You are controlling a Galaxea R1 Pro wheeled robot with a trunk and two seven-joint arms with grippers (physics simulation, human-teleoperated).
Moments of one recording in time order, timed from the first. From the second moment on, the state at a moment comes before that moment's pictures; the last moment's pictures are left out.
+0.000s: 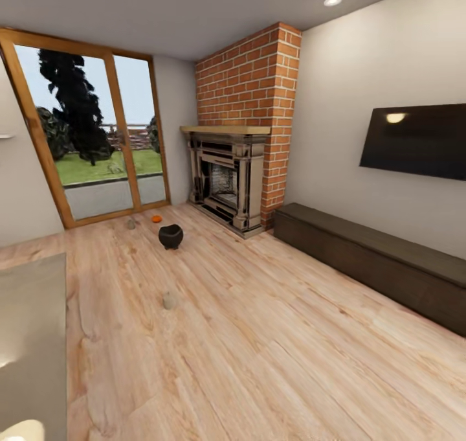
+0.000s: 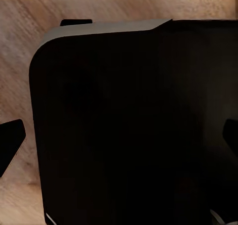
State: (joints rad) left arm -0.03 -0.05 0.00 -0.01 0.00 -0.08 0.00; right arm 0.00 0.05 -0.01 0.00 0.00 -0.02 -0.01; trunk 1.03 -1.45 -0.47
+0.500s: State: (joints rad) left arm -0.03 -0.05 0.00 -0.01 0.00 -0.10 0.00; right arm 0.00 0.05 -0.02 0.00 0.00 -0.02 -0.01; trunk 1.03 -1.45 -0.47
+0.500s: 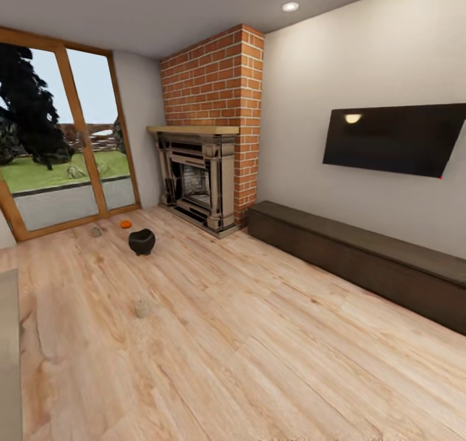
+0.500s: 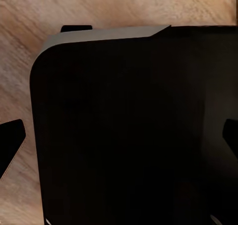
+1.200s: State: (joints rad) left arm -0.03 -0.04 0.01 -0.03 0.01 -0.12 0.00; right arm 0.00 0.05 -0.02 0.00 0.00 -0.02 -0.01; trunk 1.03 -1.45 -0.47
